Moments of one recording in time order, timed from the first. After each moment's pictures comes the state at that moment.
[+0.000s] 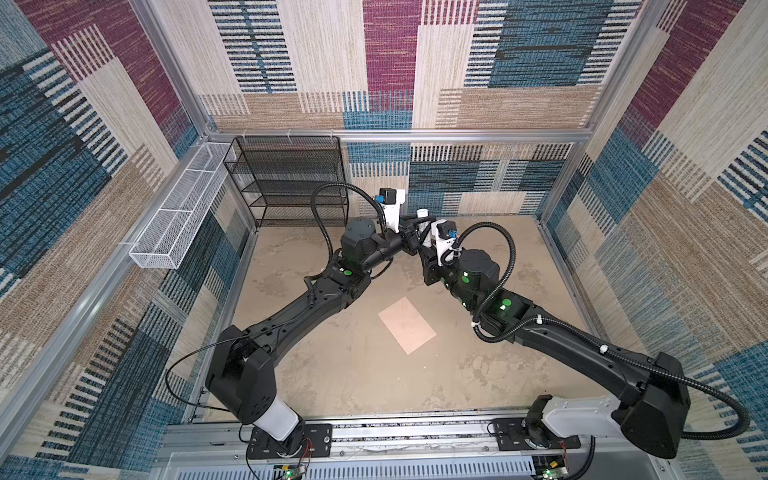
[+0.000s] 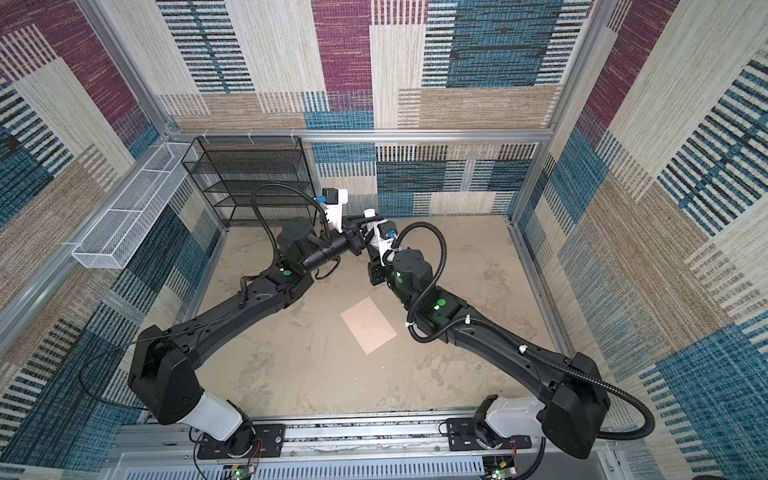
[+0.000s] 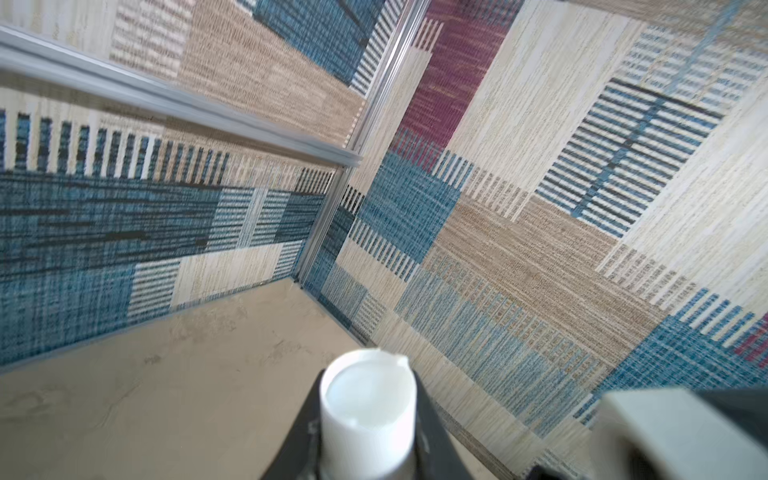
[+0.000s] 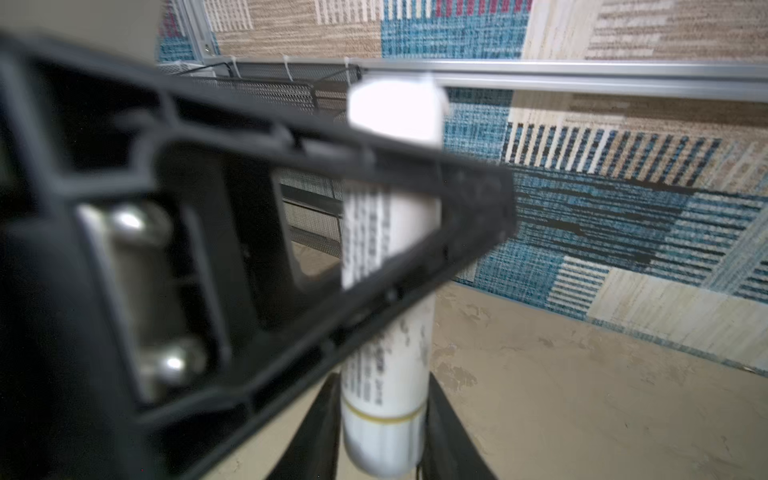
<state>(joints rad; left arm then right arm) -0.62 1.58 1.30 0.37 0.34 -0.49 0.80 1.28 1.06 0.13 0.29 0.04</state>
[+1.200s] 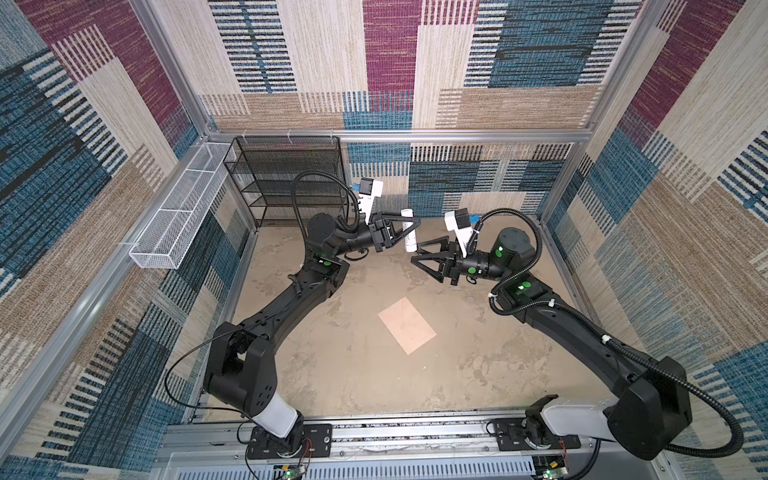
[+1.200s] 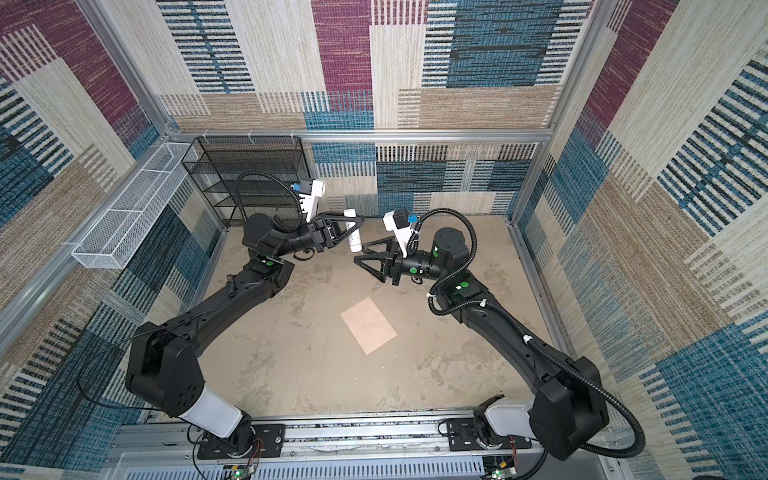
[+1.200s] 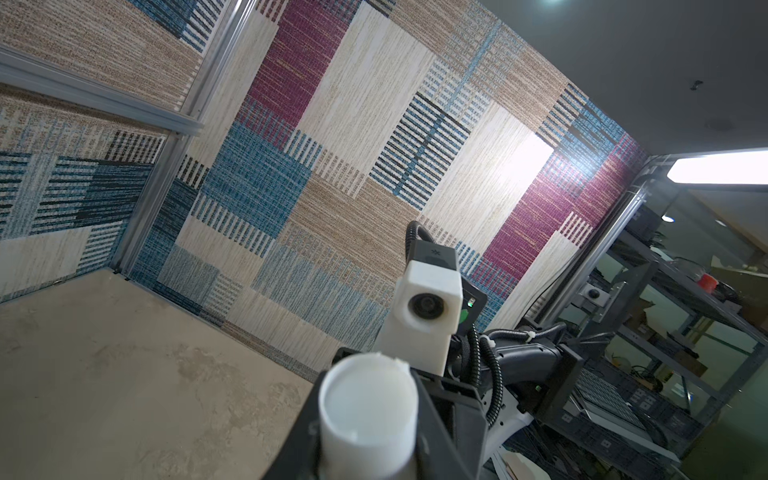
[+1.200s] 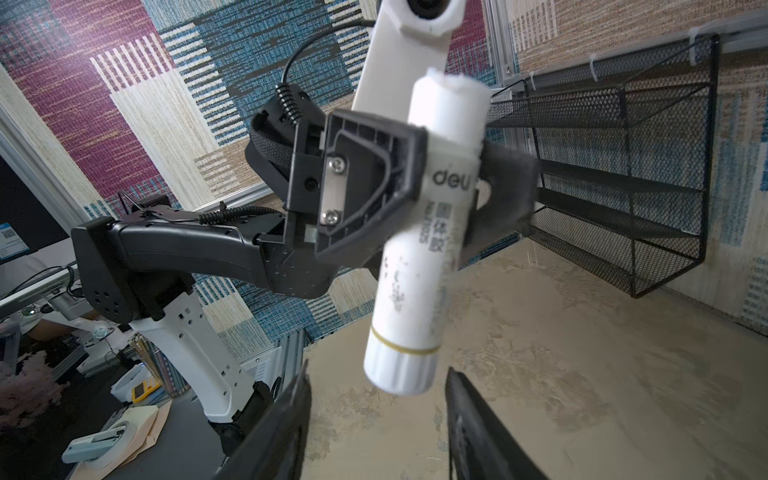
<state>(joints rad) -0.44 1.60 1.28 0.81 0.99 -0.97 0.48 1.32 1.06 0.35 -0.88 0.40</state>
